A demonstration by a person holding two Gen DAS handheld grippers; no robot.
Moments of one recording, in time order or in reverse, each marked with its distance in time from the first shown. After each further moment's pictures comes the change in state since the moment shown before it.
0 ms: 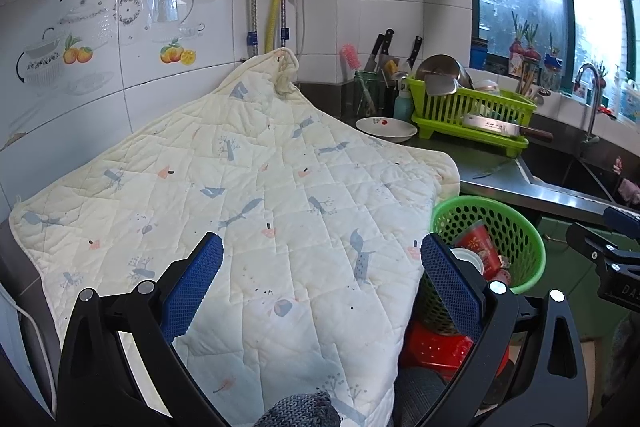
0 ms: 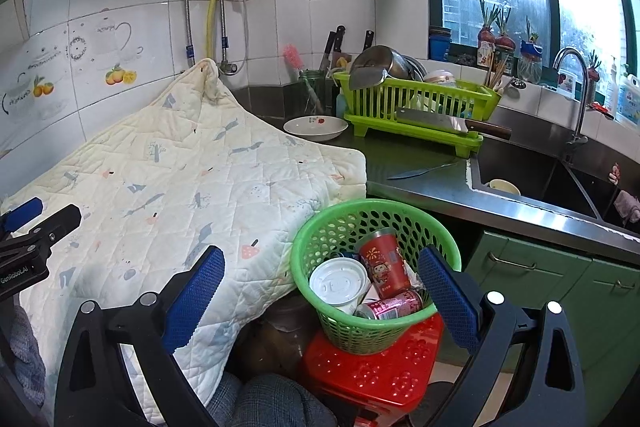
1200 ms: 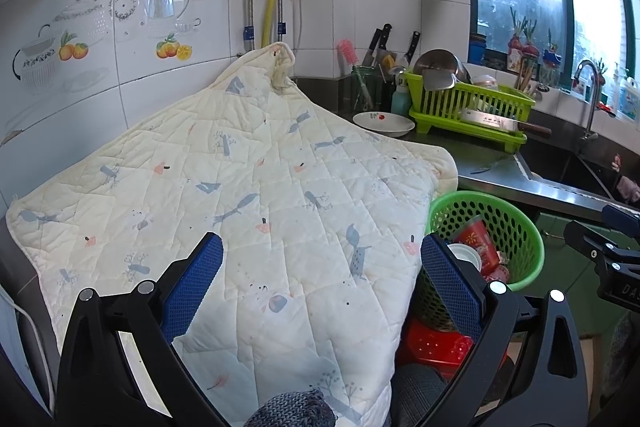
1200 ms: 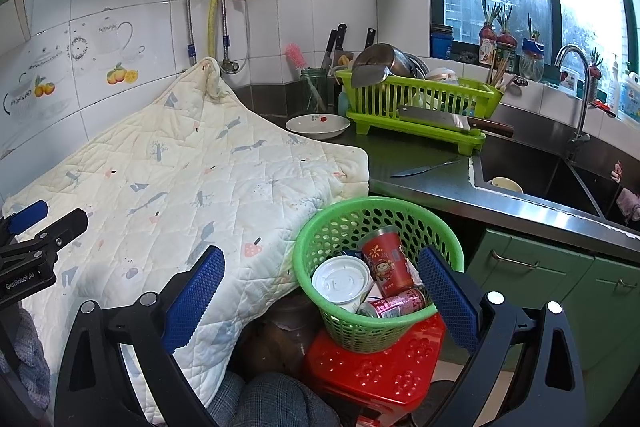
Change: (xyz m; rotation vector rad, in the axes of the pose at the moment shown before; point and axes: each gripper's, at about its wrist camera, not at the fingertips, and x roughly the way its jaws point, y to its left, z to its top) left arm 0.003 -0.001 -0.004 0.000 0.015 -0.009; right arm 0.002 0.005 0.002 0.006 0.006 0.007
